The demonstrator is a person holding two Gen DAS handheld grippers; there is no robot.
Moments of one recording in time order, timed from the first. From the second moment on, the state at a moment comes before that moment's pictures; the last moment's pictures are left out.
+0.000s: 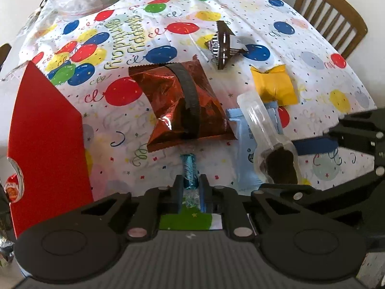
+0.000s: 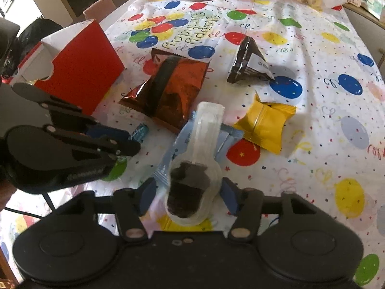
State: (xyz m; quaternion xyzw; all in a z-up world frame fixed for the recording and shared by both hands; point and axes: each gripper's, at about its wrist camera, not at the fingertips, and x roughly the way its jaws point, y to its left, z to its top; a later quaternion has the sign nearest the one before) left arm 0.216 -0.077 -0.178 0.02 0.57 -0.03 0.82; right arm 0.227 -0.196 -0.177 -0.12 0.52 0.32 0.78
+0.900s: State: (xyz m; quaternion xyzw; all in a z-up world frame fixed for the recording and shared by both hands) left arm 0.155 -0.056 -0.130 -0.06 0.52 0.00 0.85; right arm 0.185 -0.229 -0.120 -0.05 0.50 0.31 0.81
